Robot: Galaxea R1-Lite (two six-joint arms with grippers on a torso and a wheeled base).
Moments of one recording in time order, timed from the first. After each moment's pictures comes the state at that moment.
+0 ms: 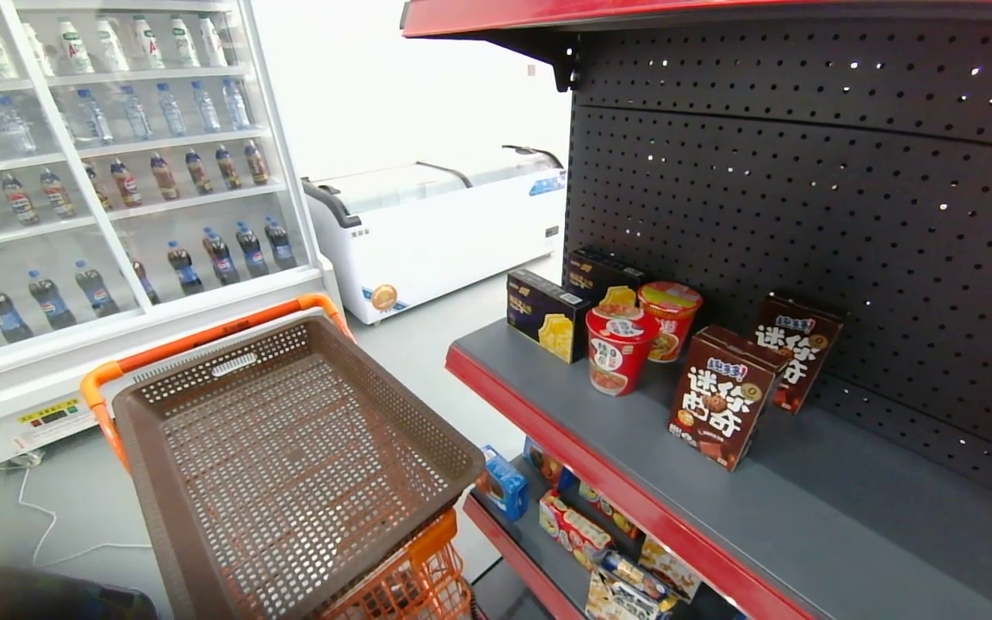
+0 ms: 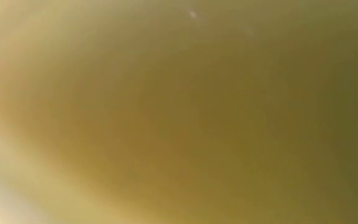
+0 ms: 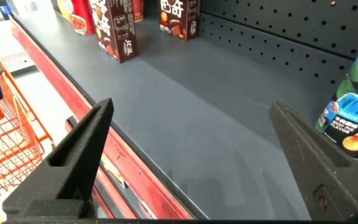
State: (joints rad) left arm -0.05 0.40 -0.22 -0.09 -0.12 0.03; right arm 0.00 0.00 0.00 0.00 -0.02 0.00
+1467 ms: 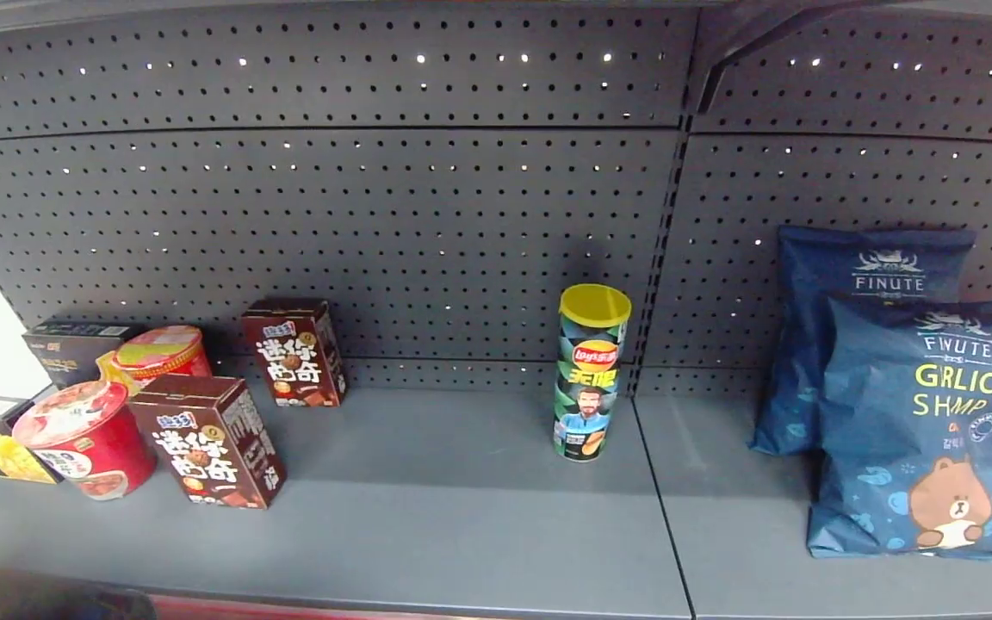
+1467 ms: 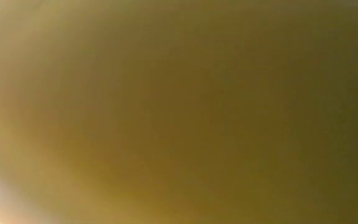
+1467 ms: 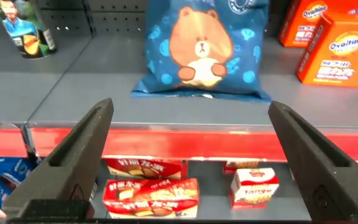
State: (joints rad) left arm -0.05 0.38 -0.21 -0.09 -0.11 0.03; right arm 0.00 0.00 0.00 0.00 -0.02 -0.01
